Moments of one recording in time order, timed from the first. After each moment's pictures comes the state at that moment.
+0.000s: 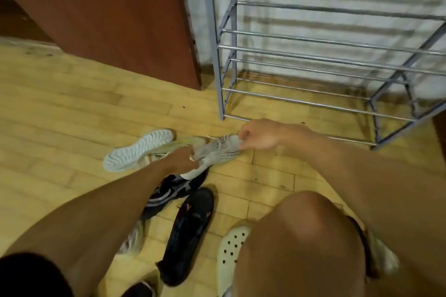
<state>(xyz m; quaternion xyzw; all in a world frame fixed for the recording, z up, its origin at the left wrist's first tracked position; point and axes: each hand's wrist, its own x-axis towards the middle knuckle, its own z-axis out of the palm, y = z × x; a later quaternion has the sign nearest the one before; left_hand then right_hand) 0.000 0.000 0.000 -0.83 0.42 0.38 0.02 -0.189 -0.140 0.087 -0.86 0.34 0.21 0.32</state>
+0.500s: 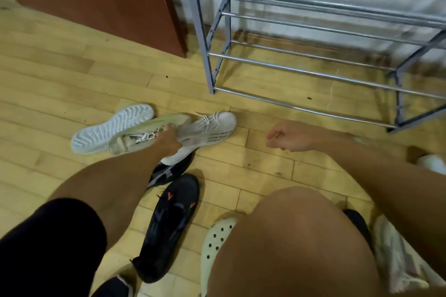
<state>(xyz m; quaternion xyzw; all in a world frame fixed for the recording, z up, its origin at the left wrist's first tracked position) 0.022 -0.044 -0.118 -0.89 0.32 0.33 0.06 -0.258 -0.197 -0.017 -0.80 0.38 0.25 0.39</state>
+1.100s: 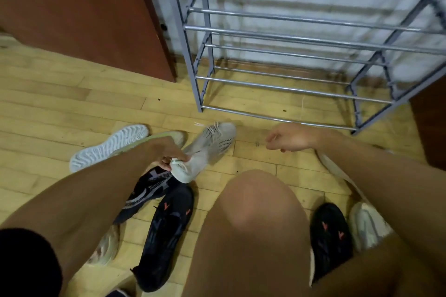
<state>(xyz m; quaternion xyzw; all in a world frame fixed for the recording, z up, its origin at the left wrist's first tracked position) -0.009 -0.046 -0.022 -0.80 0.25 0.55 -0.02 -0.294 -0.179 0.047 -0.80 0.42 0.24 0.35</state>
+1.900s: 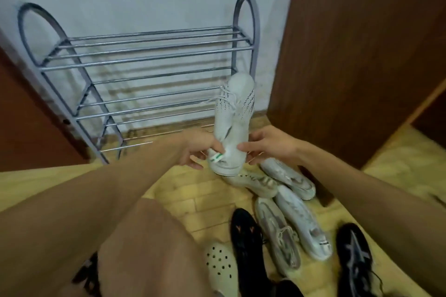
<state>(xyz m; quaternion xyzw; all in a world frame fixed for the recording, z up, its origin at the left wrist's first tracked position) -0.334 -0.084 0.213 -0.65 0.50 0.56 -0.14 -0.534 -0.093 0.196 -0.62 0.52 -0.18 0.56</state>
